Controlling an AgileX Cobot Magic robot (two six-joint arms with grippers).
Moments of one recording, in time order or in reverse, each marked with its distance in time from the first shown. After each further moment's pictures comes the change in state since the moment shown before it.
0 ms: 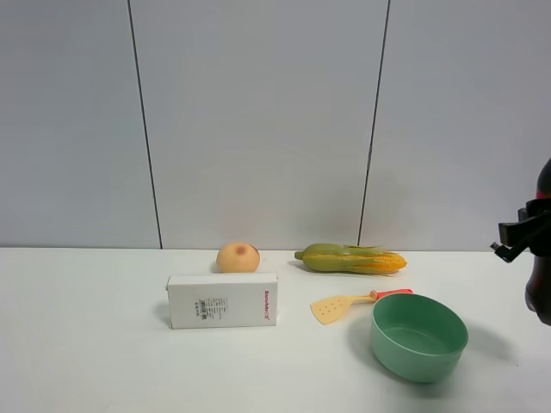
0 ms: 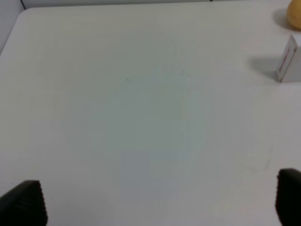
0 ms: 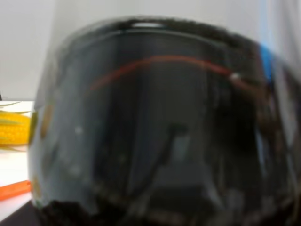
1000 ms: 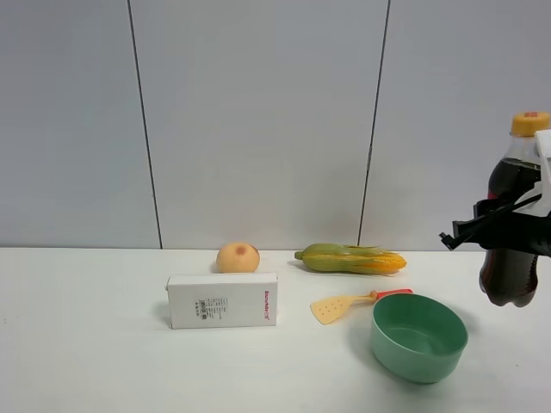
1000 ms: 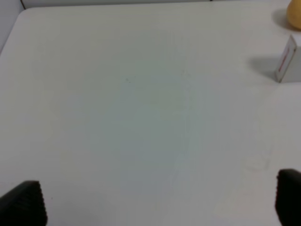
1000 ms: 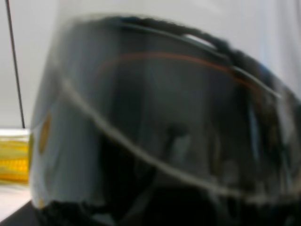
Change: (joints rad) left arm 0.000 0.000 0.000 0.000 0.000 0.000; right arm -0.001 0.240 -0.097 -0.151 -0.142 0.175
